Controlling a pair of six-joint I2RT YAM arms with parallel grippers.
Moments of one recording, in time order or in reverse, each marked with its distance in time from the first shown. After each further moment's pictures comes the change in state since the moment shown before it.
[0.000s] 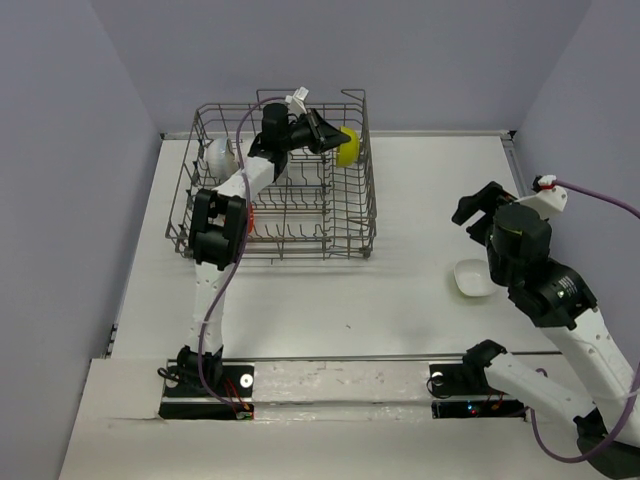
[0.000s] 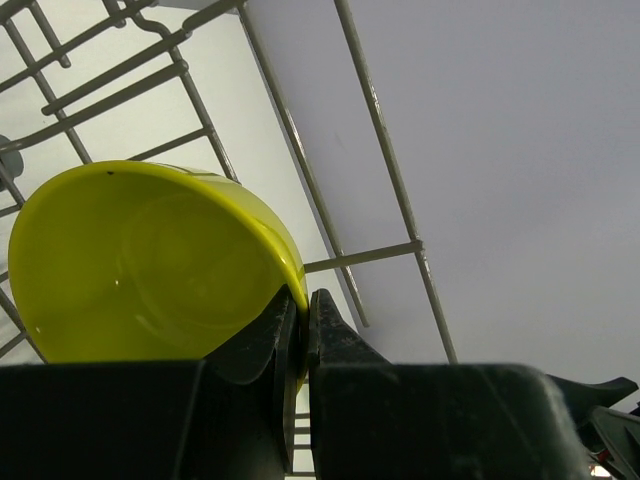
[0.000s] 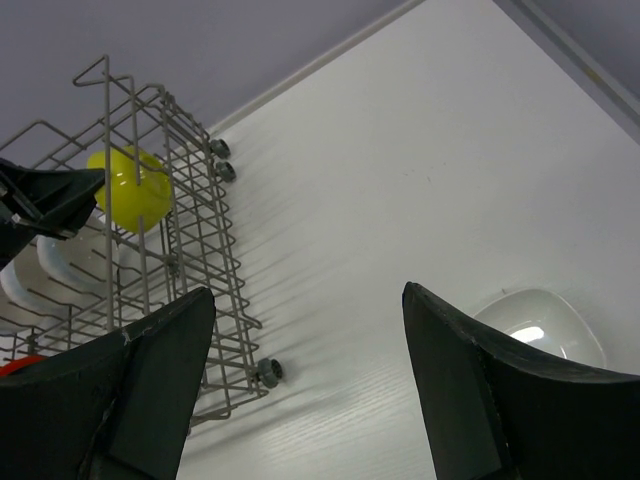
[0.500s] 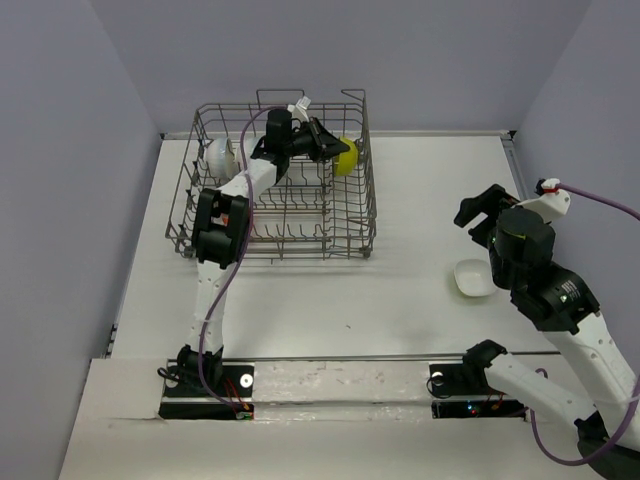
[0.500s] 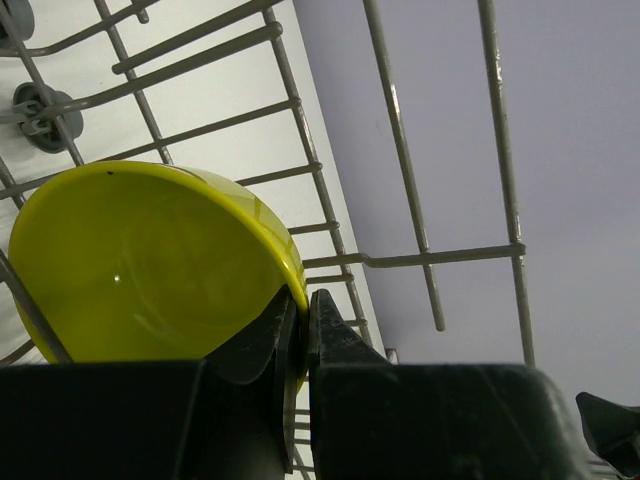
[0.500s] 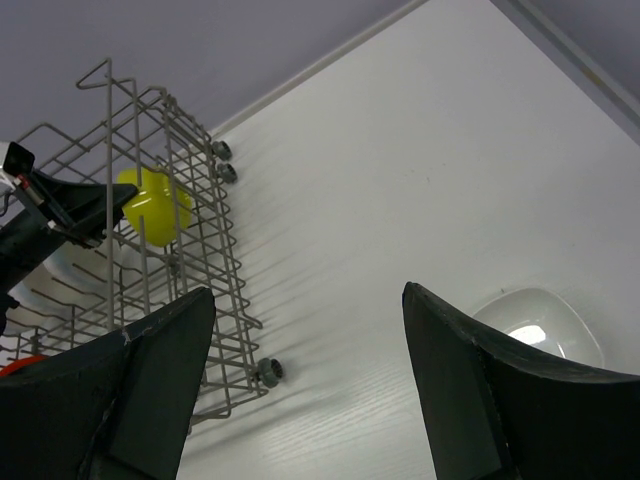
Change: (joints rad) left arm -0.010 0.034 0.013 -0.100 -0.023 0.055; right arm 0.000 -0.028 -0.013 0.000 0.000 0.000
